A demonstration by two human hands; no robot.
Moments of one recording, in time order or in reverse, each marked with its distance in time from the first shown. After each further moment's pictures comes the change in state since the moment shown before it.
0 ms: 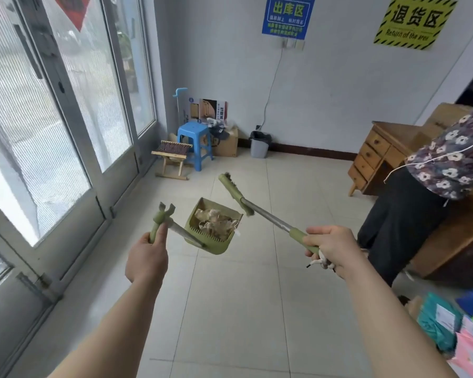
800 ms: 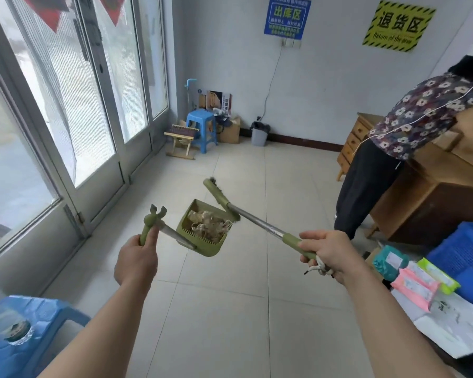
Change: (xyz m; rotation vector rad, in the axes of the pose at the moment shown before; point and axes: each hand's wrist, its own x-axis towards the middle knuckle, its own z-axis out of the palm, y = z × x) left_hand -0.305 -0.160 -0.190 -0.060 -0.014 0.003; right_hand -0.325 0.165 -0.127 -0.054 -0.133 0.012
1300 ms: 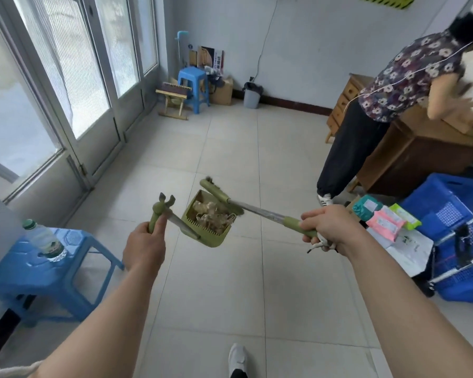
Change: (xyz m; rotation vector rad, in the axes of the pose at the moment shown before) left_hand -0.127 -0.112 -0.102 0.124 -0.115 -0.017; right_hand -0.180 0.070 0.032 -0.216 0.036 0.104
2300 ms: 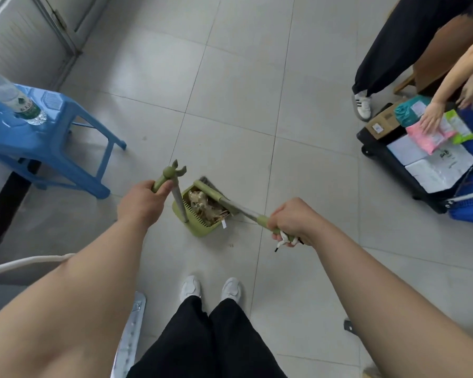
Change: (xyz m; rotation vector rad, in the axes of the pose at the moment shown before) left_hand -0.063 -0.175 0.084 0.475 -0.316 -0.087; right_hand 0.015 0.200 0.109 -0.344 -0.421 0.344
